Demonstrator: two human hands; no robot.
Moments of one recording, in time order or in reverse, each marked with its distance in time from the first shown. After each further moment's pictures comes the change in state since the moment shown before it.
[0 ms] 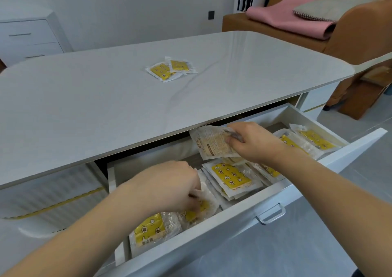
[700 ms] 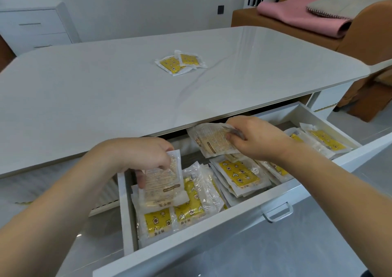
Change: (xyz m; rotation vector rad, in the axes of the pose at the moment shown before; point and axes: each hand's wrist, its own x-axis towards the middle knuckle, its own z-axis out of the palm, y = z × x) left_hand -0.021 -0.062 -0.020 -0.802 -0.154 -0.437; right_hand 0.001 -0.032 -0.010 -0.116 -0.044 -0.111
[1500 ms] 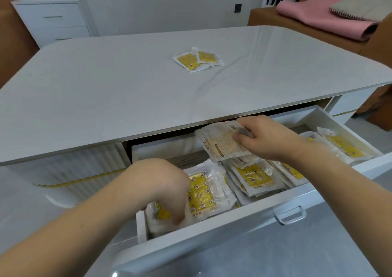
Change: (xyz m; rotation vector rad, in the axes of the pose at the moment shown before) left_hand -0.030 0.019 0.046 0.804 -0.226 -0.021; right_hand 0.007 -0.018 -0.001 0.067 -0.061 0.026
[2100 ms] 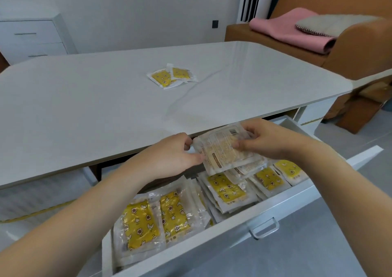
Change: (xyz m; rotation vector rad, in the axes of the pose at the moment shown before) left_hand 0.047 0.003 -0.050 -0.837 0.601 0.150; right_hand -0.018 0.041 -0.044 0.377 -0.090 0.198
